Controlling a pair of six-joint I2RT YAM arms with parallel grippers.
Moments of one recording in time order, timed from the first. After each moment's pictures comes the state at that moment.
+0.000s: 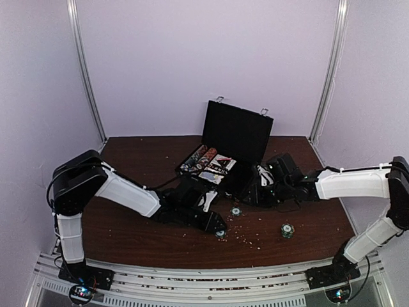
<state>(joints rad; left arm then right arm) -1.02 2.00 1.02 0.25 0.36 -0.54 0.71 1.46 0.80 -0.13 -0.23 0.66</state>
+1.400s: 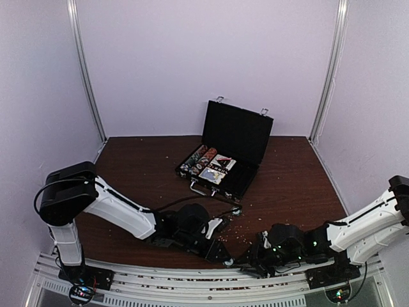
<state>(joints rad) -1.22 1.91 0.88 0.31 0.41 -0.75 1.31 1.30 0.31 0.29 -0.11 1.76</state>
